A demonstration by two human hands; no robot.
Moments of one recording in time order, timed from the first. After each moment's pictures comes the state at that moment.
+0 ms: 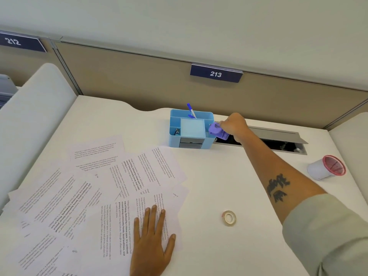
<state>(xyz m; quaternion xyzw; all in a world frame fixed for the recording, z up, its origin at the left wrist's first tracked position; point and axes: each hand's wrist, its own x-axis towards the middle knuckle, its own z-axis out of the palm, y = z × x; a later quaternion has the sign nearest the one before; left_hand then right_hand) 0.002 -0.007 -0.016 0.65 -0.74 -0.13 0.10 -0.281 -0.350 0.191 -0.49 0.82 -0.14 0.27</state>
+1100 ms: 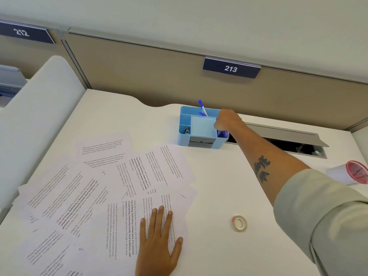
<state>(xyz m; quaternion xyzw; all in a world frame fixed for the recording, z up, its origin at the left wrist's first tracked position) 0.001 -0.008 -0.016 0.66 -0.74 -0.12 0.10 -0.231 -0.403 0.157 -0.62 0.77 0.10 0.15</state>
